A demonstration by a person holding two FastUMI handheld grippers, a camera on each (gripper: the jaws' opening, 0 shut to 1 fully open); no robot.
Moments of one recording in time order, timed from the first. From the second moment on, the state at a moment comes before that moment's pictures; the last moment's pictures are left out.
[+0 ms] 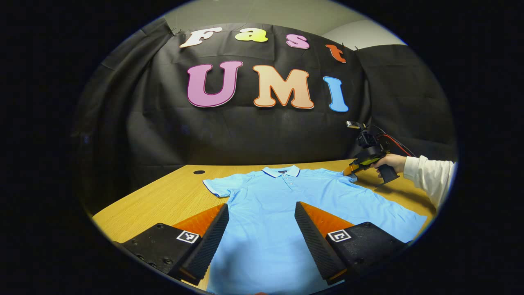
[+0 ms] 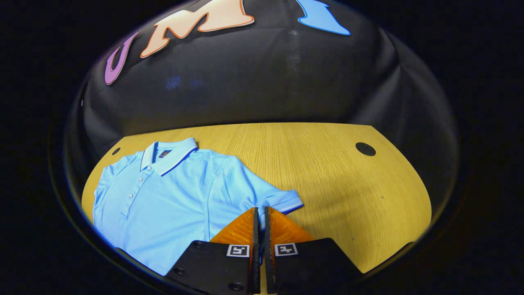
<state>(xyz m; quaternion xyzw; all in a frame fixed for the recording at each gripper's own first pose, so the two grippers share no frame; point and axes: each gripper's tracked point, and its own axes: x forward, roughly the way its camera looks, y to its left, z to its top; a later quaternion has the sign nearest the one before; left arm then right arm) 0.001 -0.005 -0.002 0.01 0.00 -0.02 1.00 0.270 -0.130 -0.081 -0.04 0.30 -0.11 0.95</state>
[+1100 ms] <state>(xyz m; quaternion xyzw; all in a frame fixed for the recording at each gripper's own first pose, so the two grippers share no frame) 0.001 -0.005 -0.002 0.01 0.00 -0.02 1.00 0.281 0.073 -0.101 -0.06 0.30 0.08 0.95</state>
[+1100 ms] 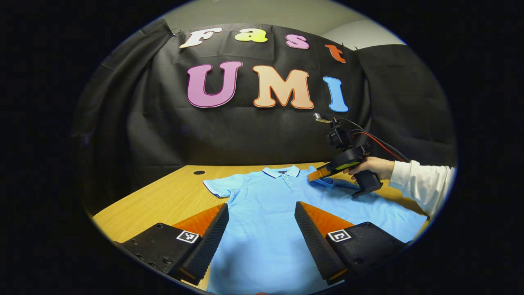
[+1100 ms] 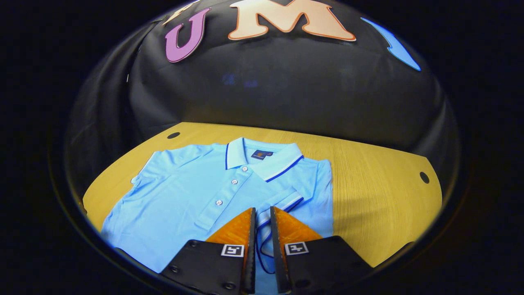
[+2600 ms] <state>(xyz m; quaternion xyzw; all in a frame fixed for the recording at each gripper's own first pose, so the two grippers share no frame) 0.102 0.101 0.003 -0.06 0.16 0.02 0.99 0.049 0.060 -0.037 -0.09 0.18 0.14 0.97</state>
